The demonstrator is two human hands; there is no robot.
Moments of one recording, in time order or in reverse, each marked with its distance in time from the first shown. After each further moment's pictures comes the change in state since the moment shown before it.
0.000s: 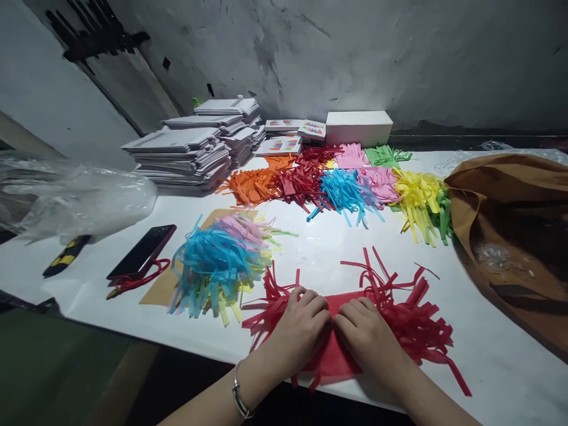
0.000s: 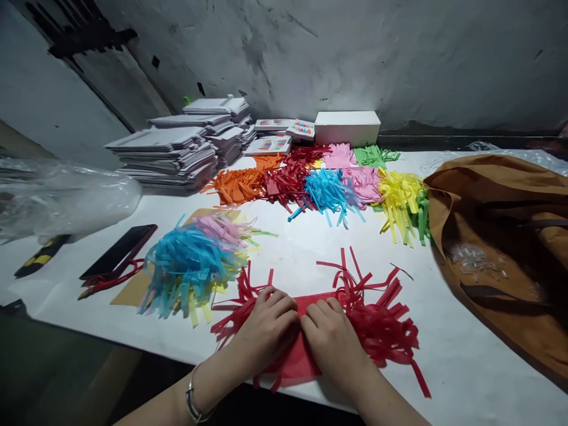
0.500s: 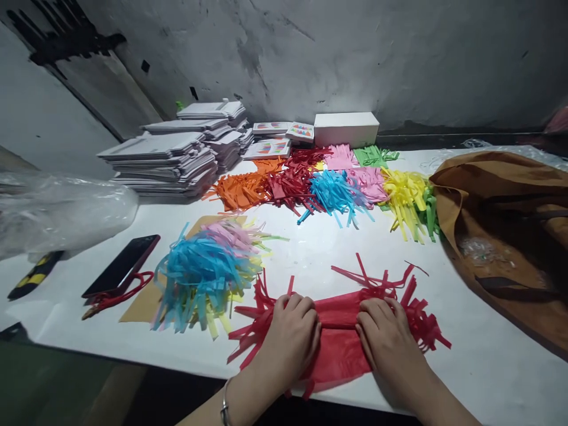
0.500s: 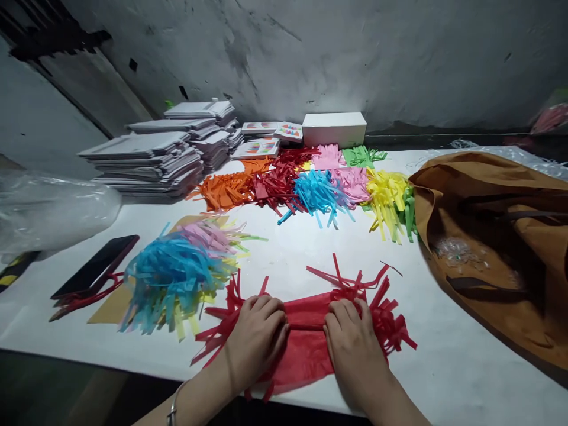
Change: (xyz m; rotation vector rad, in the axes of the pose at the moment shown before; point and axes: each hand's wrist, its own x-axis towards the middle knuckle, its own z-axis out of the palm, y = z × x) left_hand 0.004 0.011 -0.006 0.025 -0.089 -0.185; right_hand -0.037 0.009 -0.018 -0.099 0.027 0.301
